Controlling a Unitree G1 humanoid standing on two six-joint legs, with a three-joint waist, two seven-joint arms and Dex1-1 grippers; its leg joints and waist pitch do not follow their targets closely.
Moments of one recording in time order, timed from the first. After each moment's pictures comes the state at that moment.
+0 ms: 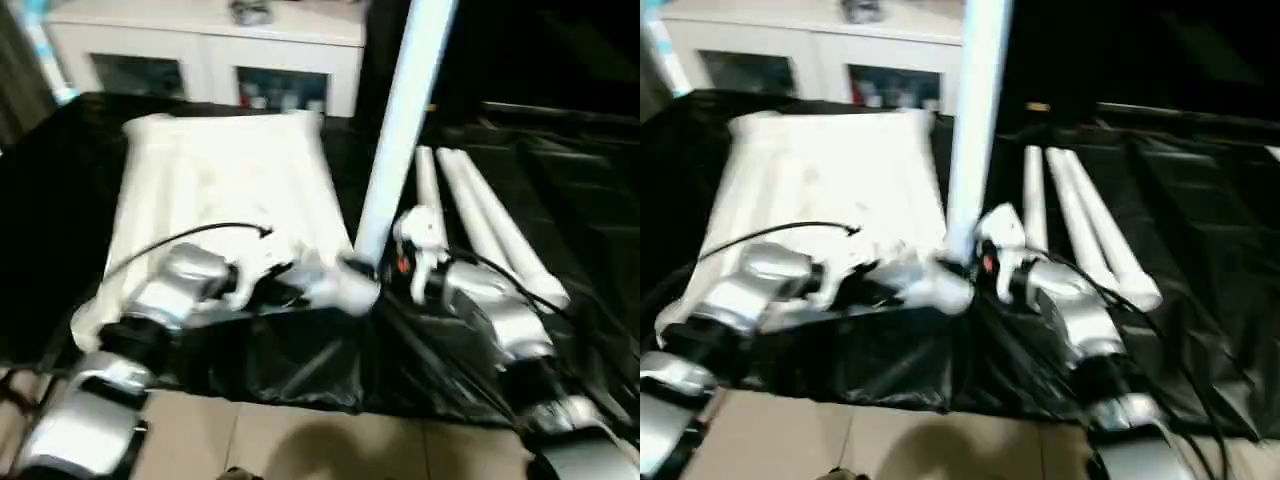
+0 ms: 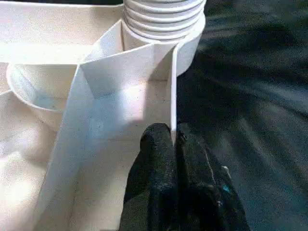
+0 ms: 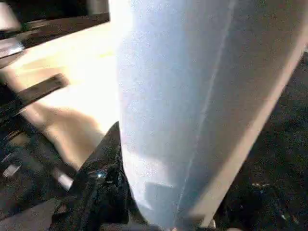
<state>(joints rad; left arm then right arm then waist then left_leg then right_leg) -0.65 0.31 -0.30 0.63 0.04 0.26 -1.00 -0.59 -0.17 0.09 0.64 0.18 0.10 0.68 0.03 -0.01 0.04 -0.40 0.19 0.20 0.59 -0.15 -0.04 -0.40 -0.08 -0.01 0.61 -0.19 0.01</state>
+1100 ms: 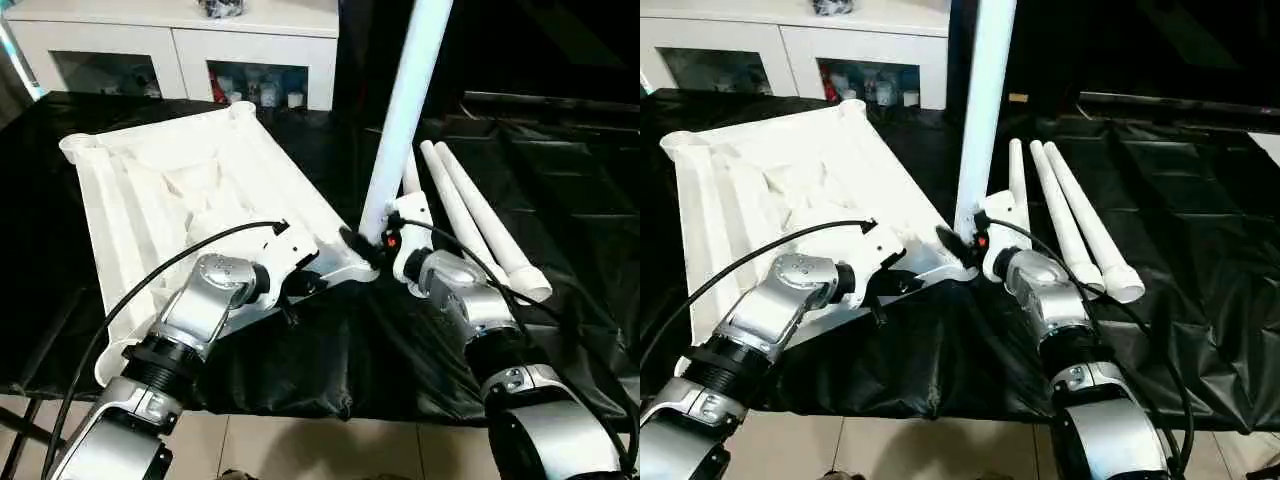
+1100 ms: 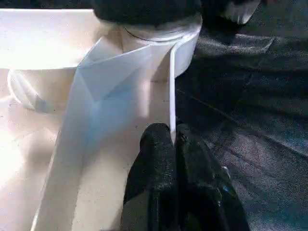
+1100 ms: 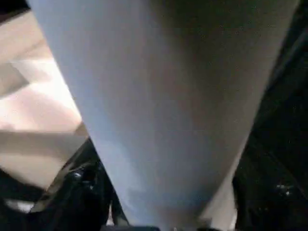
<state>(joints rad) -0.58 0.27 -0.28 0.41 0.06 0.43 -0.88 -0.67 -0.10 0.03 0.85 0.14 0.07 0.60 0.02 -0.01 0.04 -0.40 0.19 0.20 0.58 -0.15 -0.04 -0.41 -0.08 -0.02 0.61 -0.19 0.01</state>
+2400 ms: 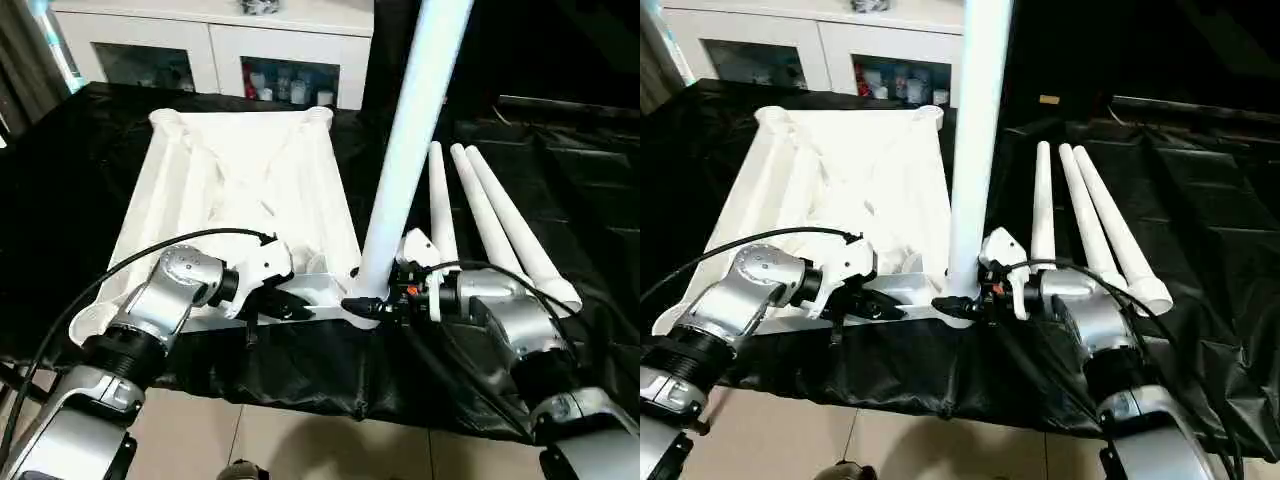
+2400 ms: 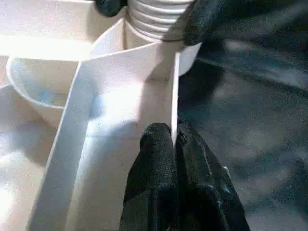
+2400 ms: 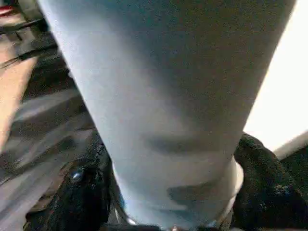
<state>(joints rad) -0.62 0.38 -0.30 0.58 0.02 0.18 -1.20 -0.55 -0.26 0.15 0.66 0.13 0.10 1.06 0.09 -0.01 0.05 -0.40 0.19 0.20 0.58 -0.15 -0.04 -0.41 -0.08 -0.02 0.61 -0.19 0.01</state>
